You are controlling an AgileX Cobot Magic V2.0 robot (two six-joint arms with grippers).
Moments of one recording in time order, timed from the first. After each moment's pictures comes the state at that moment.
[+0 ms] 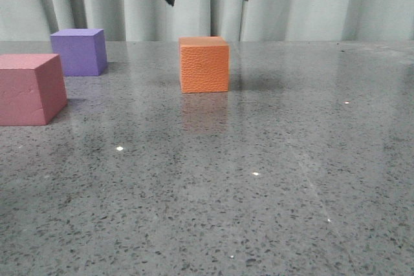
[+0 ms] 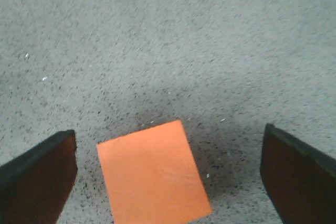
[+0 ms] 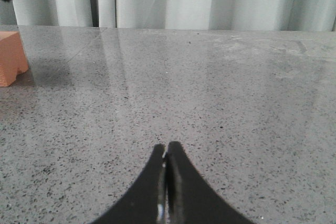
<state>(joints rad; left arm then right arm) -0.77 1.91 -1.80 0.51 0.85 -0.86 0.08 -0.01 0.03 0.02 0.12 0.02</state>
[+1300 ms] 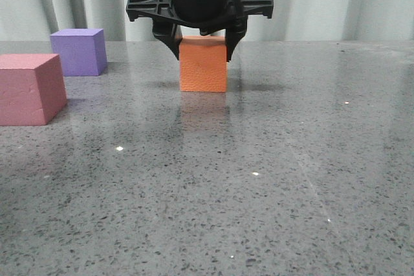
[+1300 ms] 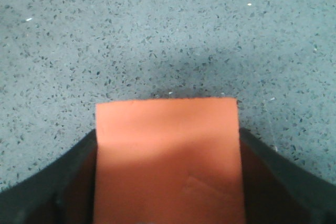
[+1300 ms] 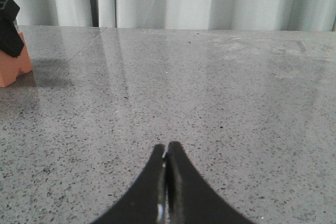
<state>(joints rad) -0.77 2.04 -1.80 0.53 0.87 -0.96 0.08 -0.01 0.03 0.02 0.12 0.02</state>
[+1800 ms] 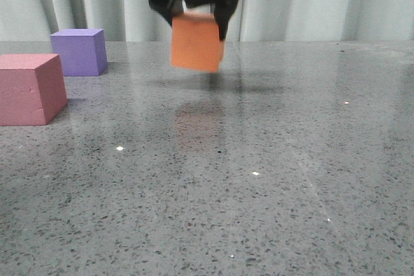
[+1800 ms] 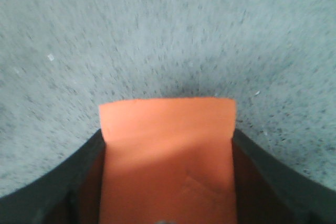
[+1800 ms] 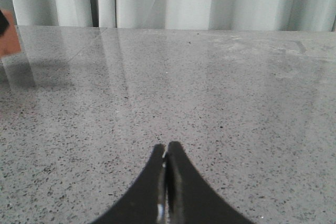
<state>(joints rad) -0.77 1.95 -1.80 0.53 0.89 -0.78 0.08 -0.01 0.03 0.02 0.12 0.02</state>
